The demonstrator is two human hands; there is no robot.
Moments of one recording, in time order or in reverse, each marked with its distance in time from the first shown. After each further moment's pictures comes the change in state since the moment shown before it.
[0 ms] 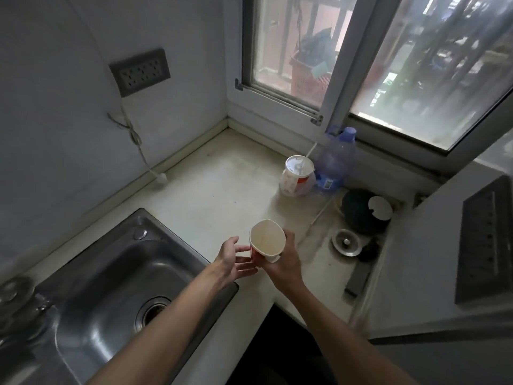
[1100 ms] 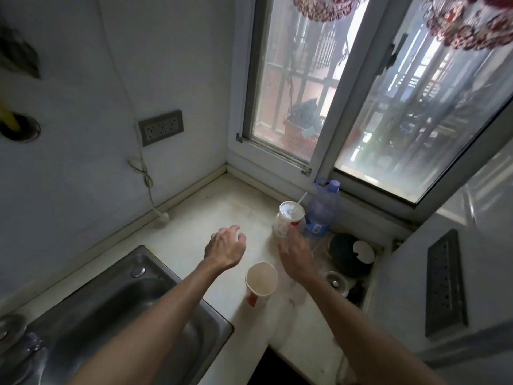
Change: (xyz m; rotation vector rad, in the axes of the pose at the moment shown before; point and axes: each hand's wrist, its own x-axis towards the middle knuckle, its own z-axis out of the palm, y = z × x) left_hand -0.062 0.101 0.017 1.132 0.410 0.719; right_hand 0.059 -0.093 -0.058 -0.387 -0.085 -0.062
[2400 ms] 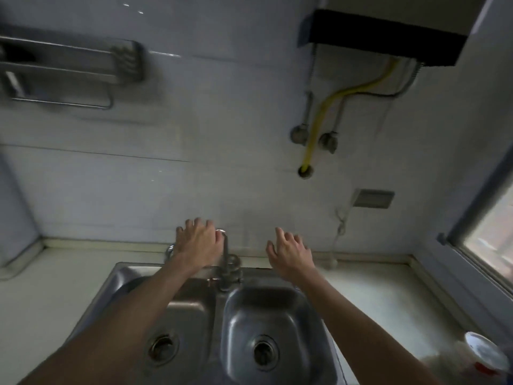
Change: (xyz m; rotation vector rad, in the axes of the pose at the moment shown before) left_hand -0.328 -0.151 -0.223 0.563 0.683 -0.730; right_hand -0.156 -0.298 0.086 -0.354 -0.395 -0.962
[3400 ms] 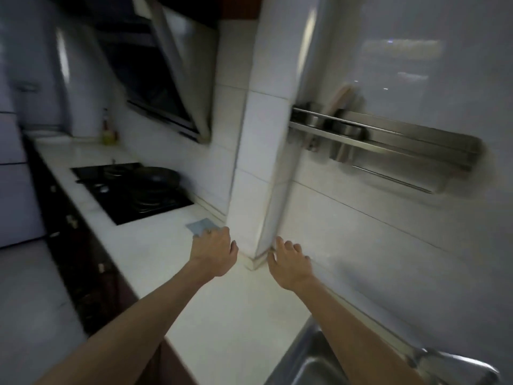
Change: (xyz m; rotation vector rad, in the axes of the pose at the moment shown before) left_hand -0.173 -0.500 -0.084 0.196 0.082 -0.626; right_hand -0.037 -0.554 0.120 -0.100 -0.096 -0.754
